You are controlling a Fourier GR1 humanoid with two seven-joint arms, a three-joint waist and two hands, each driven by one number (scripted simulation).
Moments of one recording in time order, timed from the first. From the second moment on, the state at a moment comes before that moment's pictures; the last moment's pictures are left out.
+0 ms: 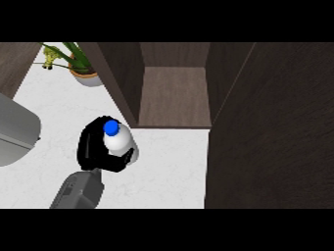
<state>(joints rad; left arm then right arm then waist) -0.26 0.00 0.00 -0.97 0.36 -0.16 -0.68 1.17 -0.07 -0.05 -2.47 -0.13 0.56 -0.48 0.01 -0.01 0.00</state>
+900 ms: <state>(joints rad) -0.37 0.00 -0.53 -1.53 0.40 0.53 -0.27 1.08 -0.06 -0.06 -2.46 -0.14 0.56 -0.42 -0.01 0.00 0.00</state>
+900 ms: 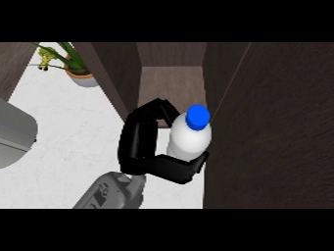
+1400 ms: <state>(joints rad) -0.65 0.00 -0.54 -1.37 0.43 0.76 -0.22 1.05 -0.07 -0.12 -2.46 -0.16 0.58 -0.42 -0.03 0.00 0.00</state>
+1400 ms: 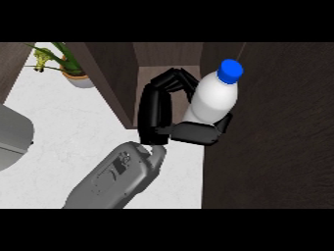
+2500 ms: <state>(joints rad) -0.89 0.00 -0.39 -0.83 0.54 0.70 -0.37 0.99 -0.09 -0.20 -2.41 -0.22 0.62 -0.38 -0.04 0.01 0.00</state>
